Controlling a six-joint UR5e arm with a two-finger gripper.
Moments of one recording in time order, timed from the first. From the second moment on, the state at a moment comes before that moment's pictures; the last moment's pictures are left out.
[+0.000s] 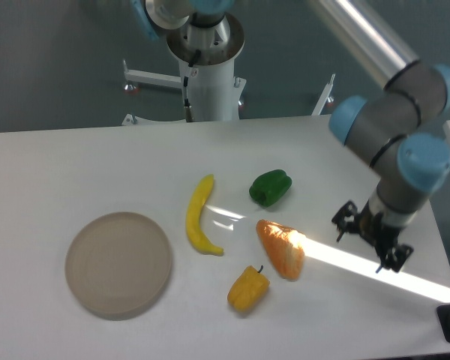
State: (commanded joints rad) arm 2.50 -2.20 -1.11 -1.34 1.34 1.39
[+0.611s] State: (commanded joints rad) arm 2.51 -2.01 -1.43 -1.30 1.31 1.33
